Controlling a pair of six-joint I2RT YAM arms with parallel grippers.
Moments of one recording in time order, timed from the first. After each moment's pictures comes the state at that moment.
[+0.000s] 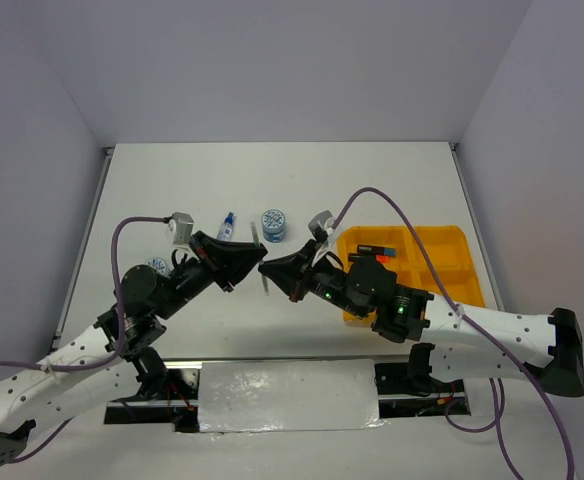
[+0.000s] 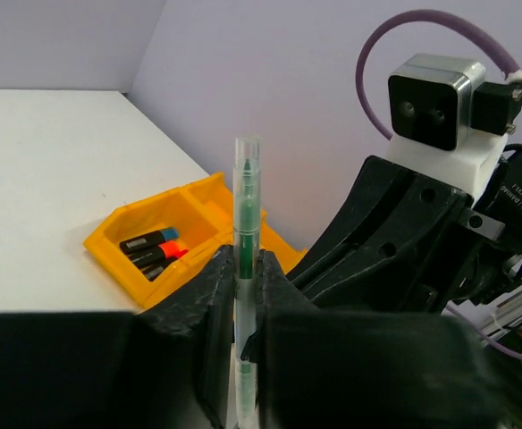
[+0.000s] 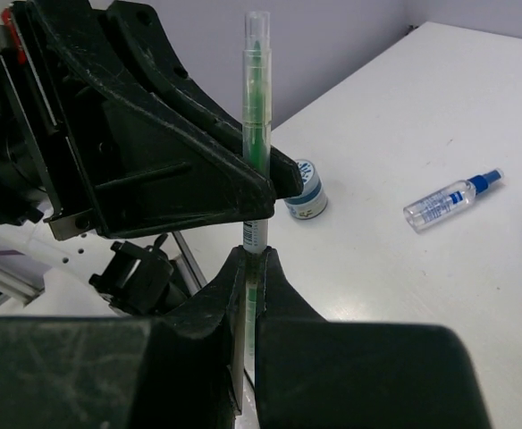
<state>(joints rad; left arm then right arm) -0.88 0.64 0.58 0.30 0.00 -0.60 1.22 0.97 0.78 0.26 0.22 0.37</state>
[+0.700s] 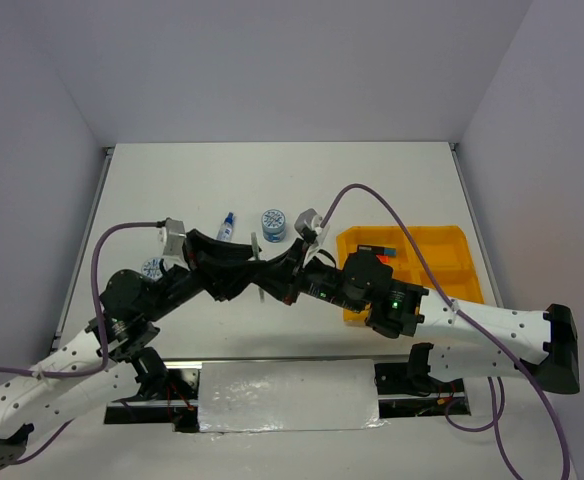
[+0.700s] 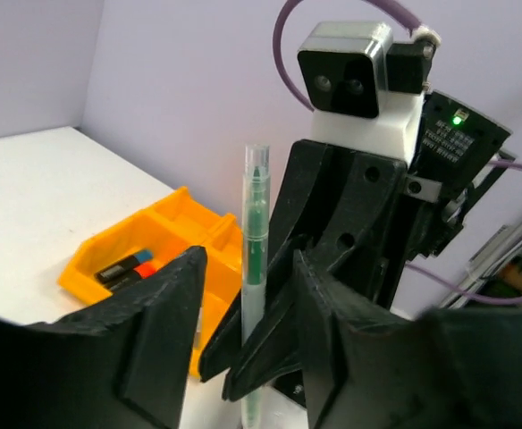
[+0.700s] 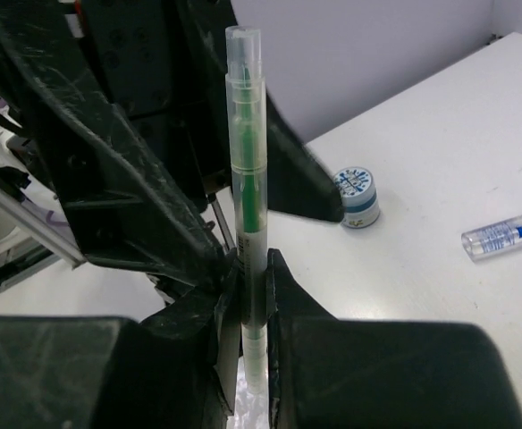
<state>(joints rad) -0.87 0.60 0.60 0.33 0.16 -0.49 1.21 1.03 0.85 0.28 0.05 0.36</state>
